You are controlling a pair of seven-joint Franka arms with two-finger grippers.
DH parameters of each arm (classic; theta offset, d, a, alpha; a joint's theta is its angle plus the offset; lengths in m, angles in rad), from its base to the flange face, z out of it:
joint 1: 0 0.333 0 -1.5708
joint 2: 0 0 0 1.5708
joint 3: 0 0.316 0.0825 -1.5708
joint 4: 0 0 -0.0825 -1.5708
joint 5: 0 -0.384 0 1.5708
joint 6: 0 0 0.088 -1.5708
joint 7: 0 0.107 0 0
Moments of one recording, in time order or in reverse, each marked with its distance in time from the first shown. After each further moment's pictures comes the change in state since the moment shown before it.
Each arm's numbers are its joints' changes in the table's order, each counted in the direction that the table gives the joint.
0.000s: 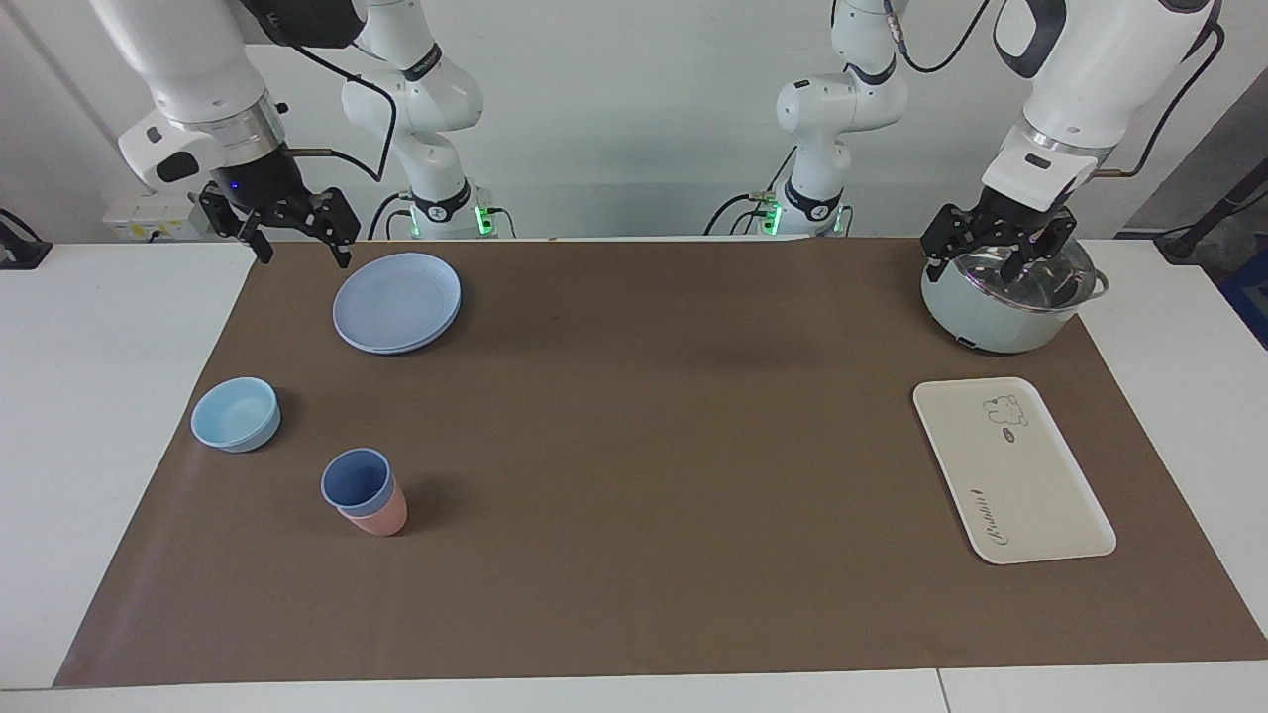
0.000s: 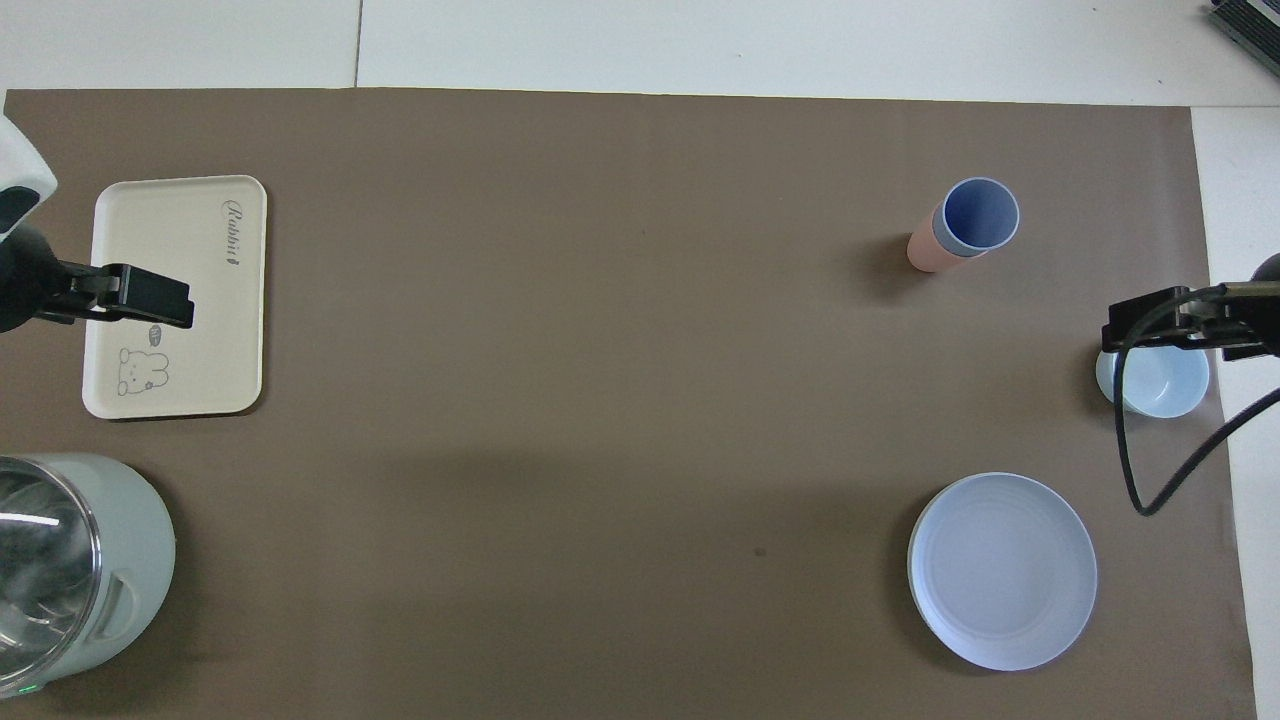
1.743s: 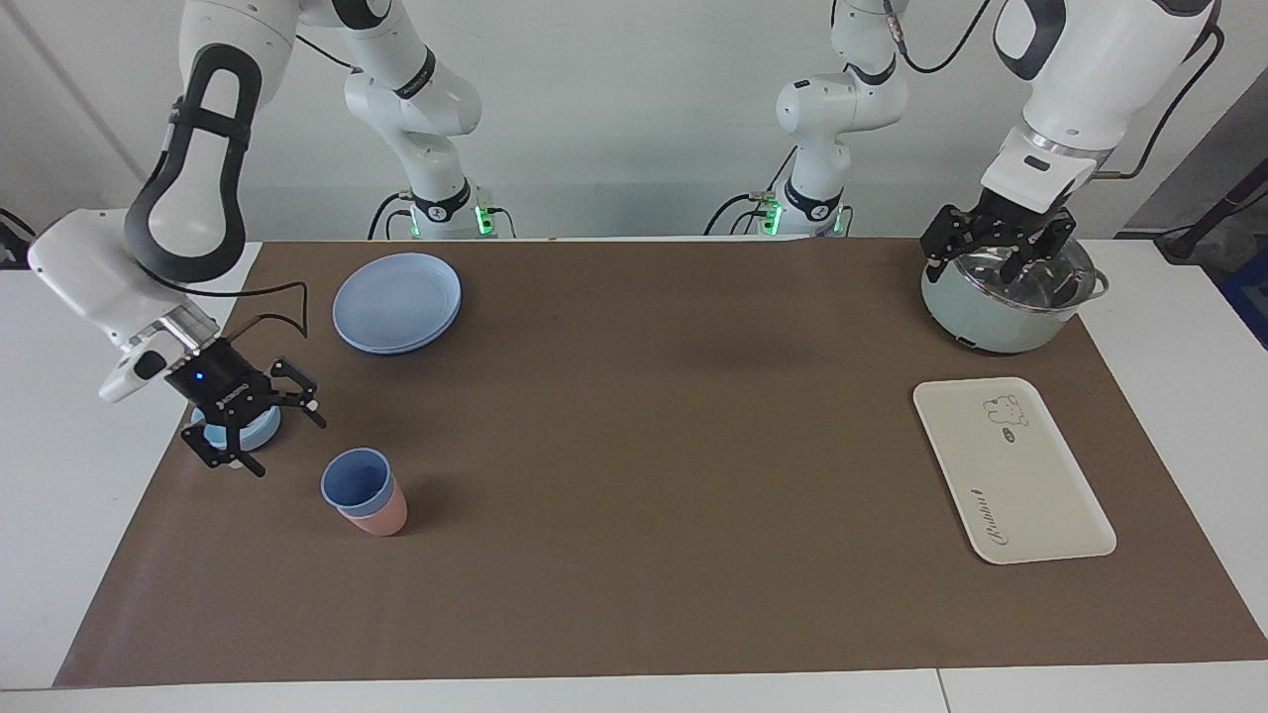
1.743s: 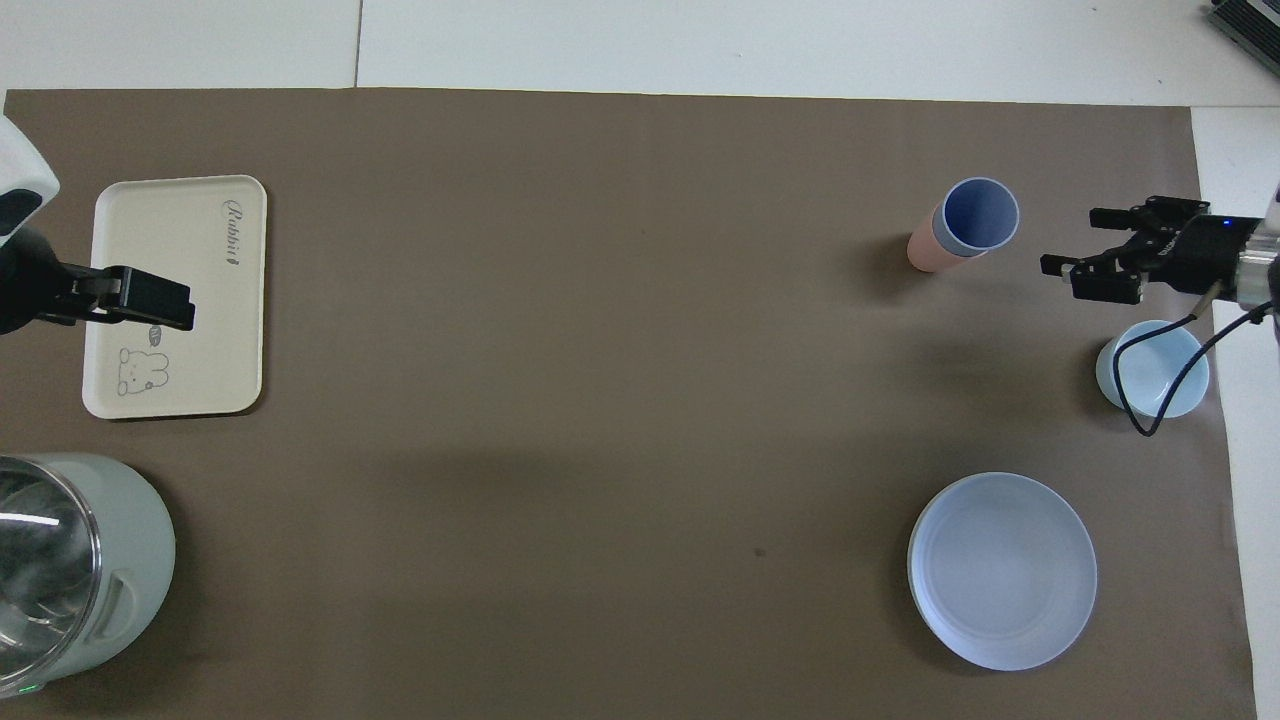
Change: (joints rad) left arm 0.000 0.000 0.001 0.004 0.000 0.001 0.004; right arm -0.256 0.349 -0.013 0.241 -0.955 -0.666 -1.579
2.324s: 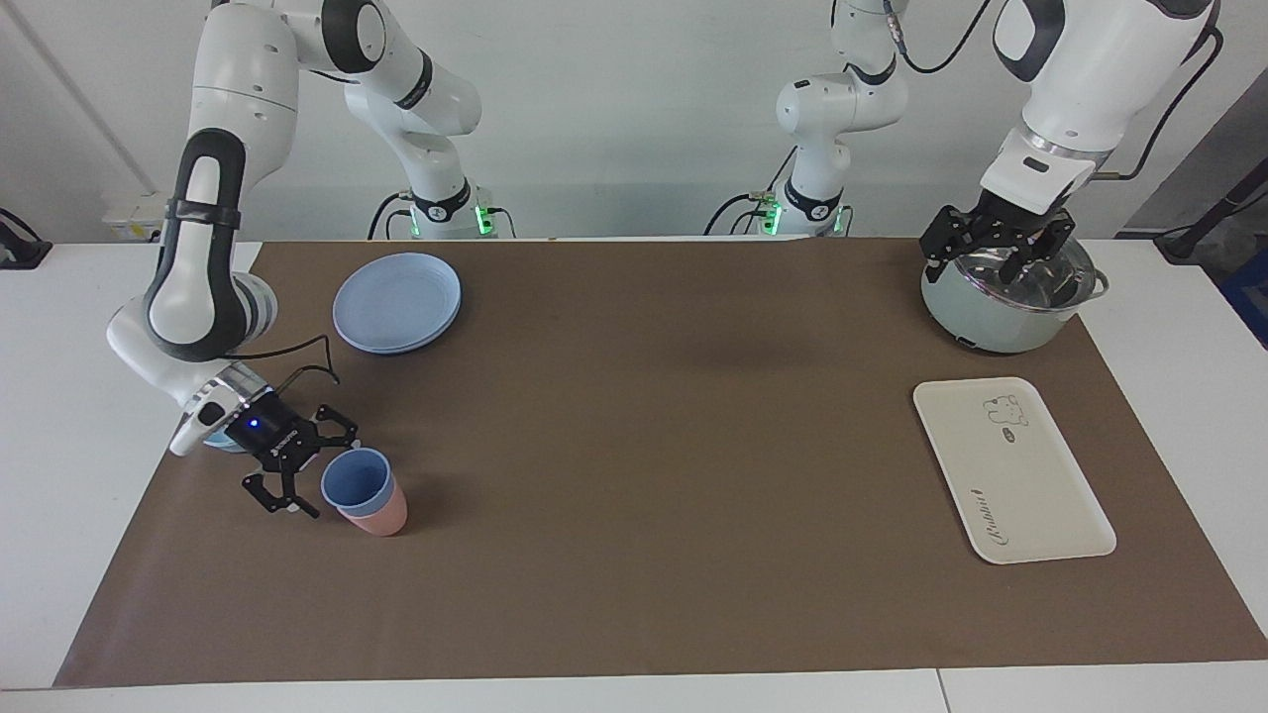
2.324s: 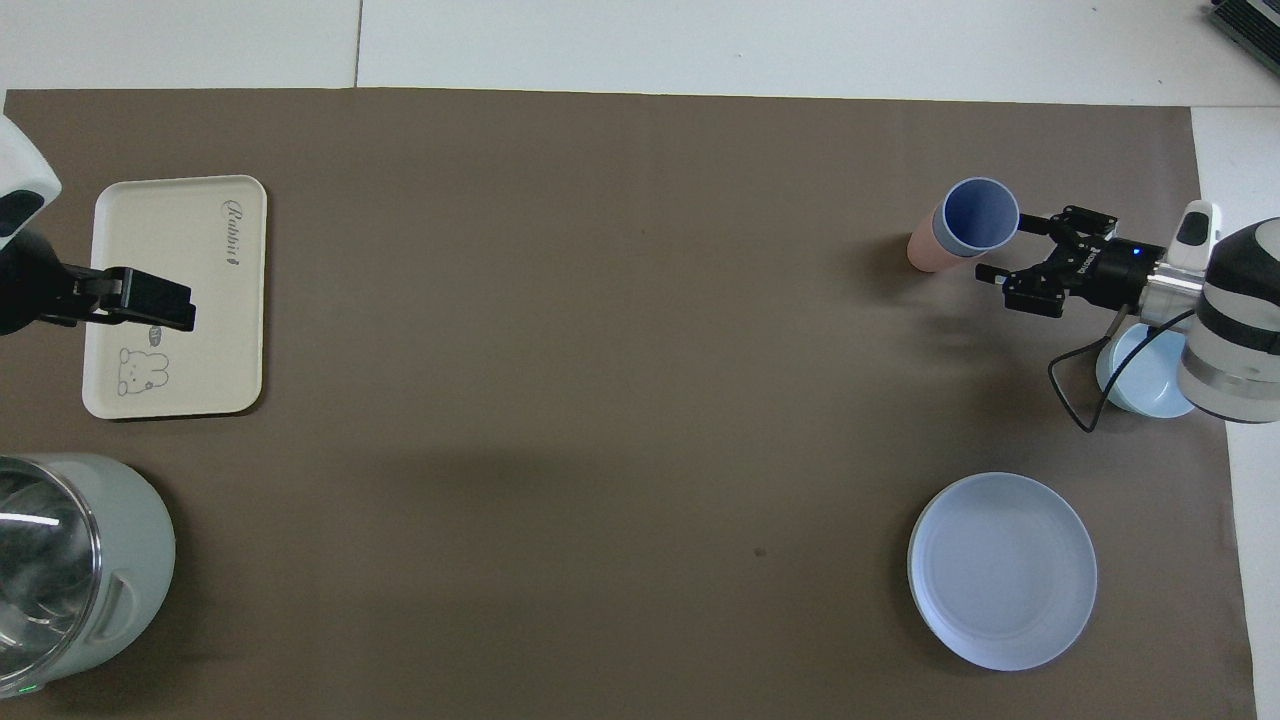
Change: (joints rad) left arm 0.000 0.000 0.000 0.004 0.000 0.000 0.000; right arm 0.009 0.154 0.010 0.001 -0.317 0.006 -0.400
